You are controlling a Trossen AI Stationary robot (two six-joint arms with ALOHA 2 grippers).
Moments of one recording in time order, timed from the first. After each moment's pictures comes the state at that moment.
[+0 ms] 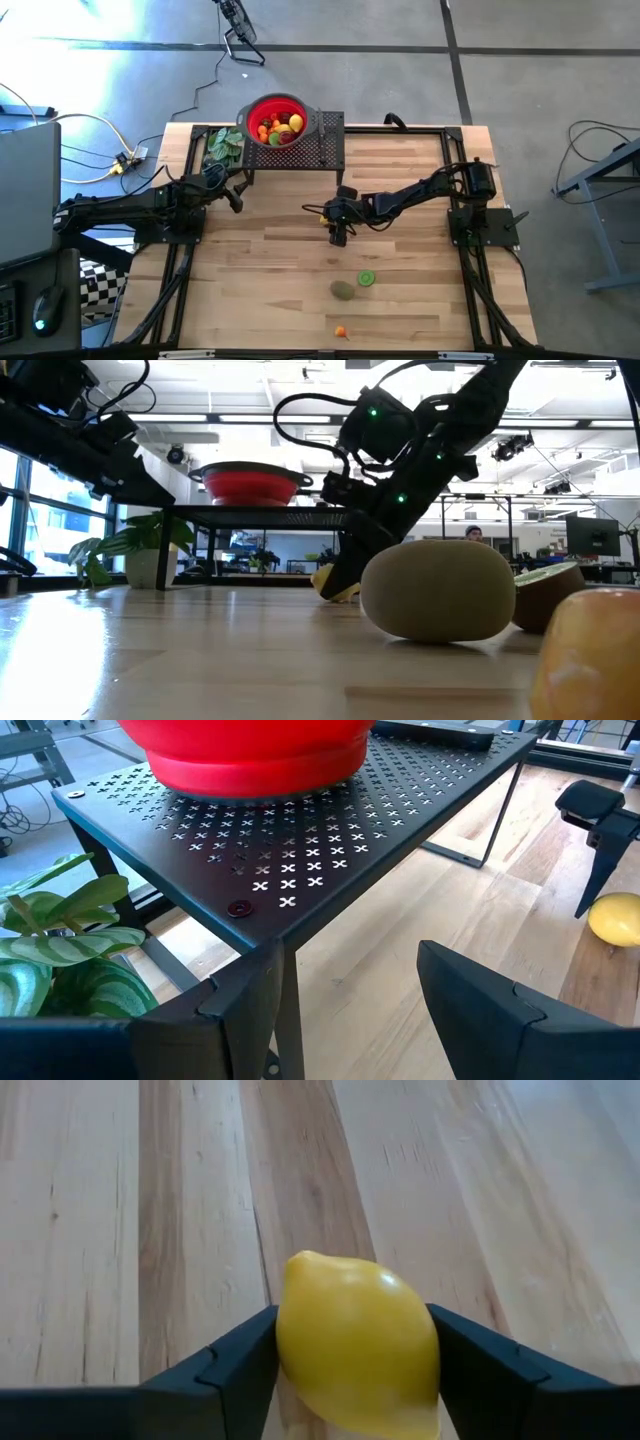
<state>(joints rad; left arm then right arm) 0.19 0.29 0.17 -0.19 -0.50 -0.16 0.00 1.93 0.99 0.09 0.15 0.13</state>
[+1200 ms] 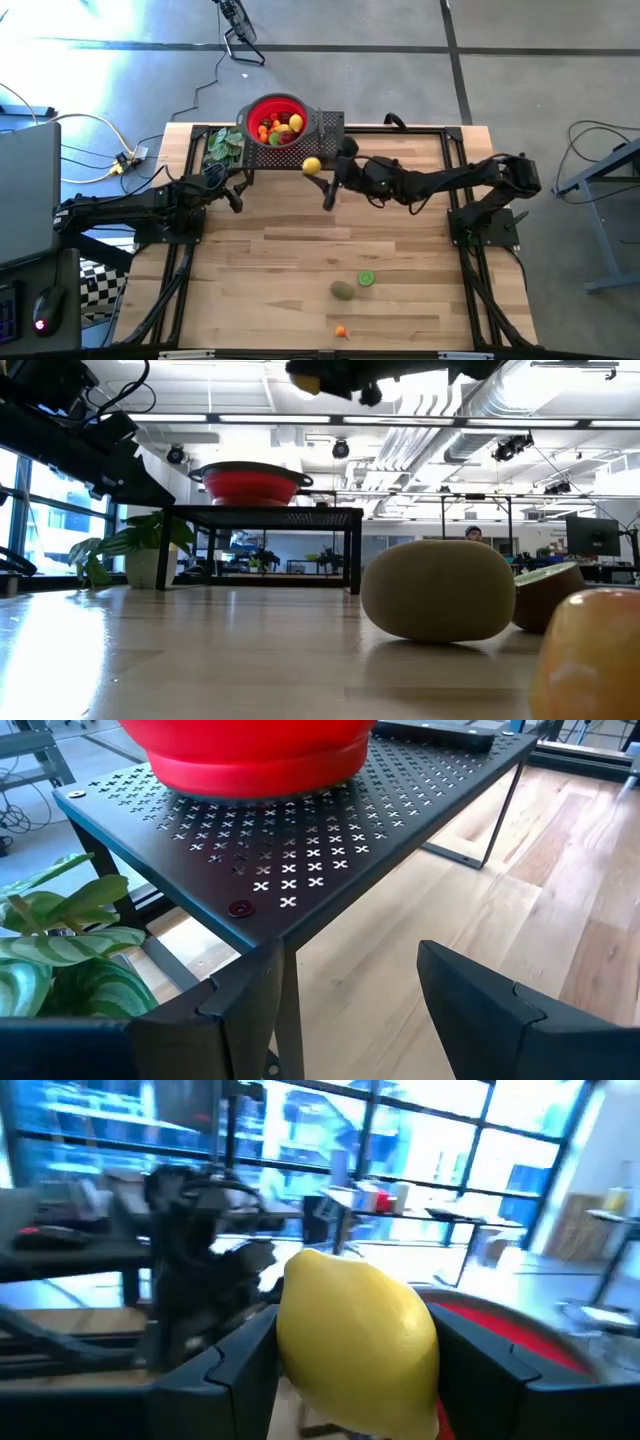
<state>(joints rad) 0.19 0.29 0.17 -0.19 -0.51 -0.17 -0.03 1.59 1.06 0.58 0.28 -0.13</state>
